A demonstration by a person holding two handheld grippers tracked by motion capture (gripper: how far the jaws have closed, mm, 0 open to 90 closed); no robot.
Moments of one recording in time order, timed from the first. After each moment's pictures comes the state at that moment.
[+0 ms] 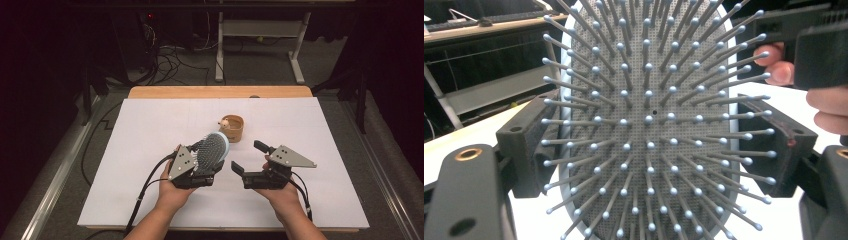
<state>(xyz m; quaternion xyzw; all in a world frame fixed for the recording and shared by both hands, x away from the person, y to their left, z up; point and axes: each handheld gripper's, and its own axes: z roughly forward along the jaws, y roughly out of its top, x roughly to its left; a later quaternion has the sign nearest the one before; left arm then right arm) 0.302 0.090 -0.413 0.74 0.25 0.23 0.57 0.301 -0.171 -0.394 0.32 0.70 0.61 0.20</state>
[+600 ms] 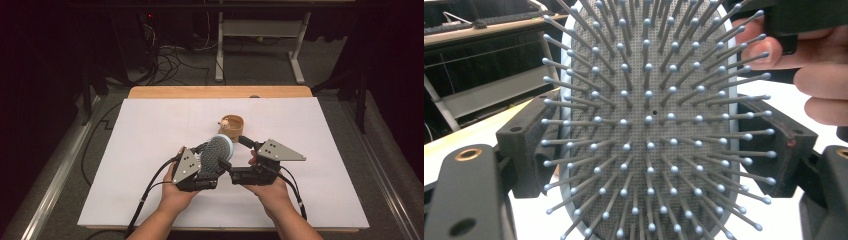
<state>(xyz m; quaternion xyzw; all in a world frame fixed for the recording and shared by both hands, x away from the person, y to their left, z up) 0.297 0.081 -0.414 0.75 0.24 0.24 0.57 0.304 -0.143 -0.376 0.29 0.70 0.63 0.17</state>
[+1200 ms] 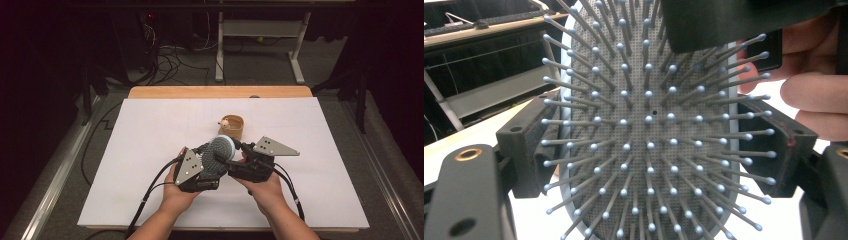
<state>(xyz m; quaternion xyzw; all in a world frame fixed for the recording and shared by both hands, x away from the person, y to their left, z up) 0.296 0.077 -0.414 0.75 0.24 0.25 0.56 0.313 -0.134 -0.380 0.30 0.69 0.64 0.12</state>
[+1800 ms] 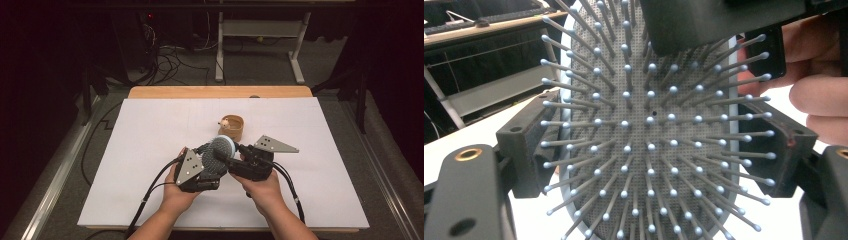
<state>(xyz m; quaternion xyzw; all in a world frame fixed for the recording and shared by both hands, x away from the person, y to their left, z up) 0.296 0.076 -0.415 0.76 0.24 0.25 0.56 0.317 -0.135 -0.383 0.34 0.68 0.64 0.08</state>
